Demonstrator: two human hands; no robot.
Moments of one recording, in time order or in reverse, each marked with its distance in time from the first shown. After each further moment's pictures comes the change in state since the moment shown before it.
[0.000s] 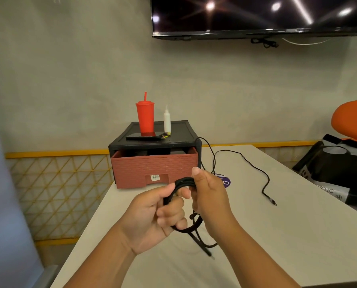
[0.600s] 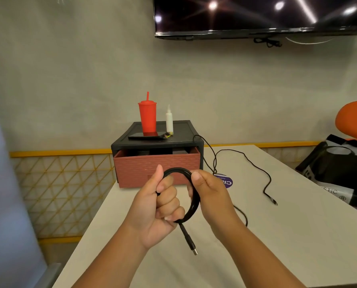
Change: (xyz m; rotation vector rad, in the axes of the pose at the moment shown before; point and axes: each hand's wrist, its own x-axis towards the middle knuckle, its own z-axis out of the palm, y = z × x) left_hand 0.009 0.004 0.023 -0.160 0.356 0.159; right_hand -0.002 0.001 -0.002 -0.082 -0.069 -0.109
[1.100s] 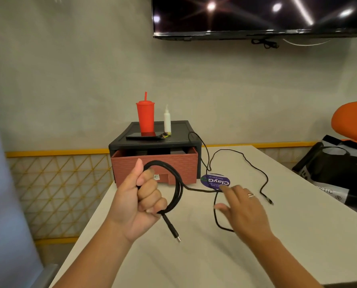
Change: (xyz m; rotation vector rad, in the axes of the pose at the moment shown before) left_hand 0.005 0.018 -0.028 -0.022 -0.193 0.080; right_hand -0.005 0.083 -0.078 -1.265 0.175 -0.478
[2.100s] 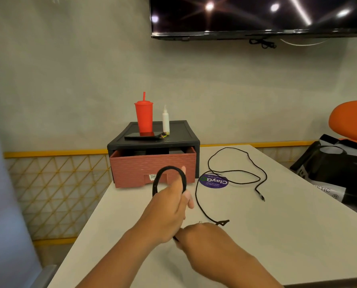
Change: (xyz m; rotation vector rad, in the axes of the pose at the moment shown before) left_hand 0.010 -0.045 0.004 1.663 0.024 0.247; right_hand 0.003 -0.087 -0.048 0.250 -0.746 -0.353
